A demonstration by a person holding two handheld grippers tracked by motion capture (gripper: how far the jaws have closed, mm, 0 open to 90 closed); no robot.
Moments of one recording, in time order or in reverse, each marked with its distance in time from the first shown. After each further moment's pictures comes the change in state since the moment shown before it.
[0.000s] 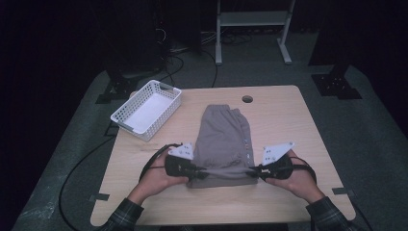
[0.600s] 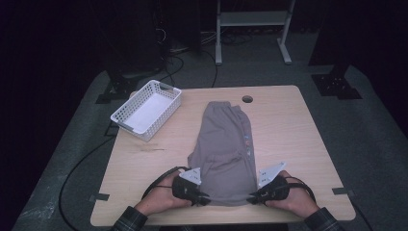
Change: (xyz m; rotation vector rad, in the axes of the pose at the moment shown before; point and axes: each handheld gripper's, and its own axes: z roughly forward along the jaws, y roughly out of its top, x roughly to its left) left arm -0.039 -0.053 0.046 0.173 -0.166 -0.011; right arm 0.034 -0.050 0.035 0.124 0.197 0.082
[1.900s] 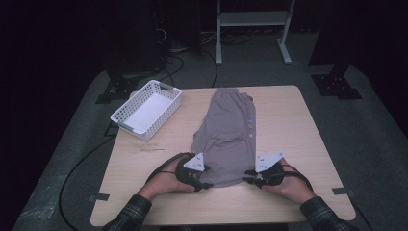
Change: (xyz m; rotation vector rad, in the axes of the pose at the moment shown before) left arm 0.053 0.016 0.005 -0.038 0.207 0.220; right arm -0.043 0.008 0.007 -0.090 -0.245 -0.071
